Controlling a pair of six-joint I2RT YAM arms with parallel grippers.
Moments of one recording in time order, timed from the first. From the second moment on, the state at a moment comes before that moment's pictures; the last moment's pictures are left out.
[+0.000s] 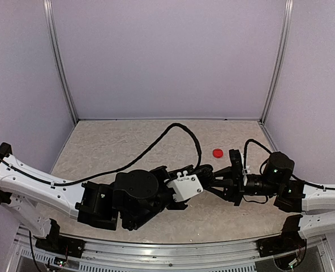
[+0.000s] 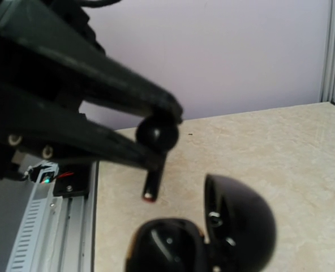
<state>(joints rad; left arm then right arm) -1.55 1.55 1.09 0.28 -0.80 0.64 0.93 0.90 0.38 0.52 -0.48 0.04</state>
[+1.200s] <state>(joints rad) -1.55 1.58 1.09 0.32 -0.82 0.75 0.95 0.92 0.40 0.51 -0.52 0.18</state>
